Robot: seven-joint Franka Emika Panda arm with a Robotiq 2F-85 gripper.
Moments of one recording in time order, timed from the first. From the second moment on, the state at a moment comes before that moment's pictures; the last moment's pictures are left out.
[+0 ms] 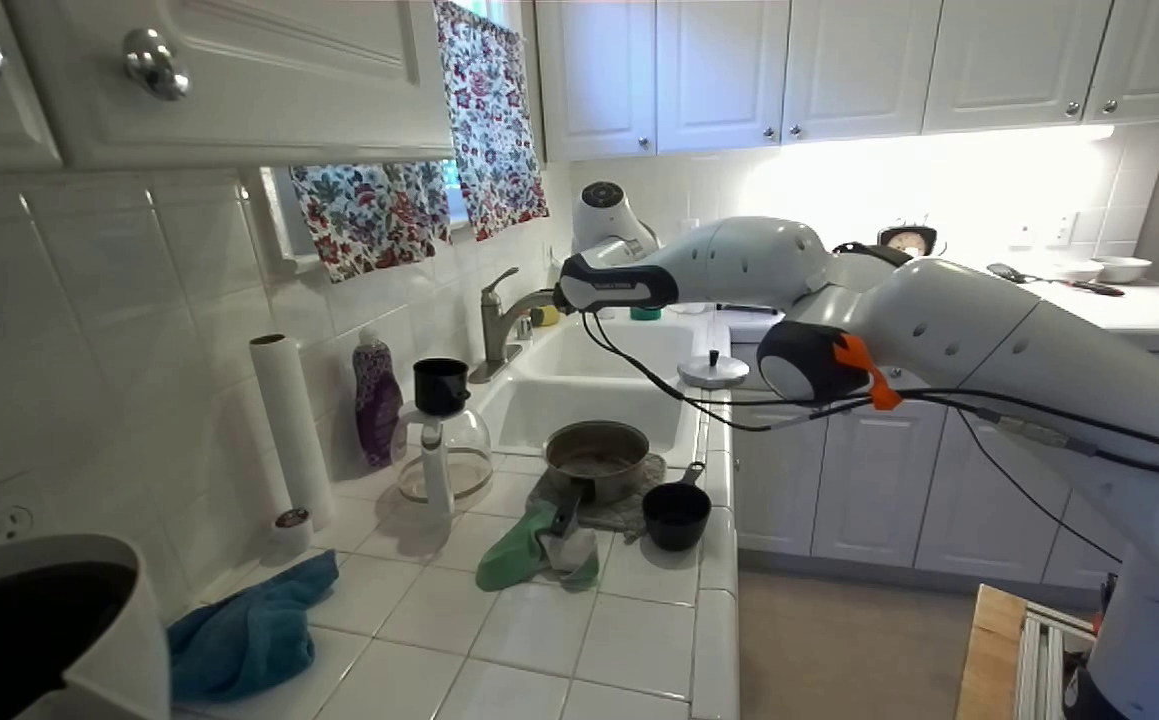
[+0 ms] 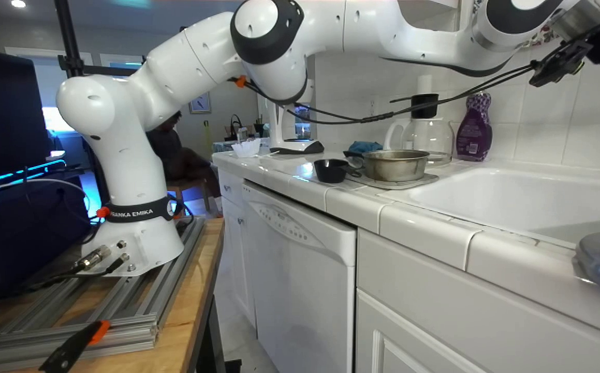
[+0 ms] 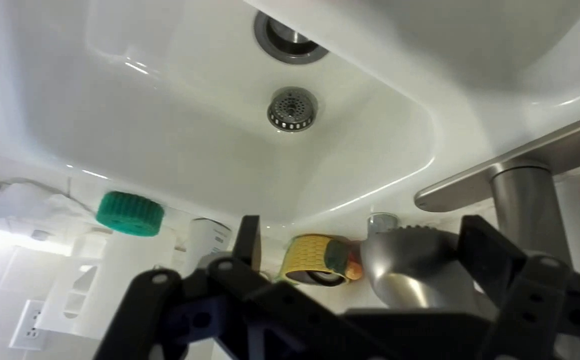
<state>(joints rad) -0.10 1.11 -0.51 -0.61 0.10 2.37 0.33</state>
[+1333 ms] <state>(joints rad) -0.05 1.09 -0.38 -0.61 0.10 2.30 -0.08</state>
